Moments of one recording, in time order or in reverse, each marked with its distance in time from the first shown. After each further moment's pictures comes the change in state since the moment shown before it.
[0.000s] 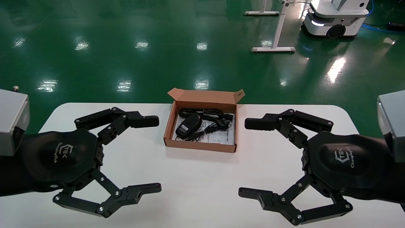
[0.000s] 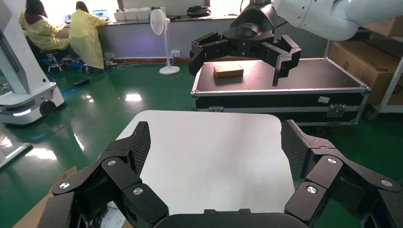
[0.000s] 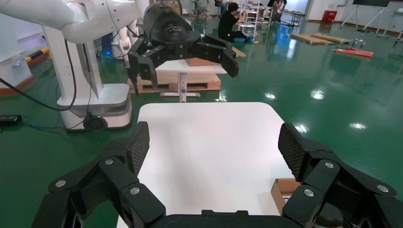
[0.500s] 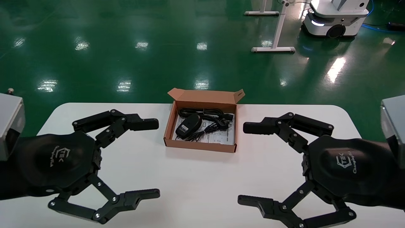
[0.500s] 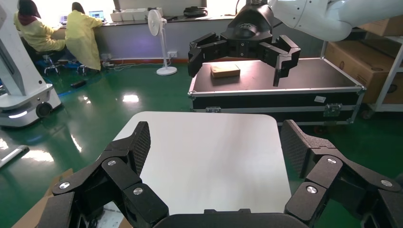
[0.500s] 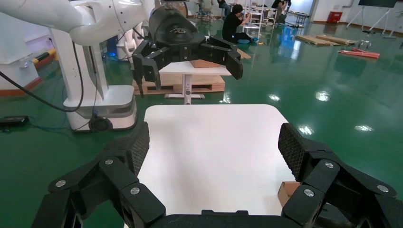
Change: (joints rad) left arm 0.007 -0.010 -0.006 -0.017 -0.011 0.007 -0.003; right arm -0.014 0.005 0.008 0.024 0.012 -0.004 0.011
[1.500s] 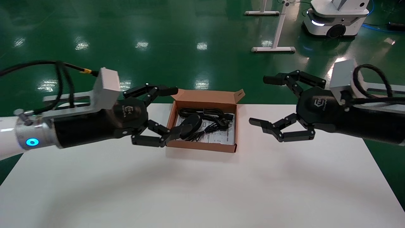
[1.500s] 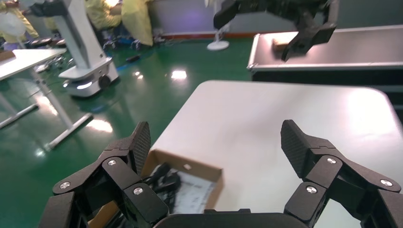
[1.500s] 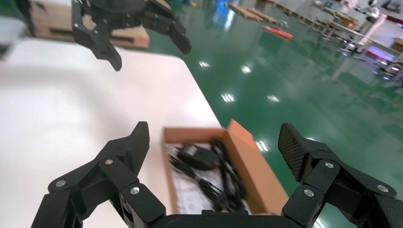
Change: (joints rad) left arm -0.207 0.254 0.169 0.359 0.250 -0.177 0.195; right arm 0.273 -0.133 -0.170 -0.436 -0.224 0.097 -0.346
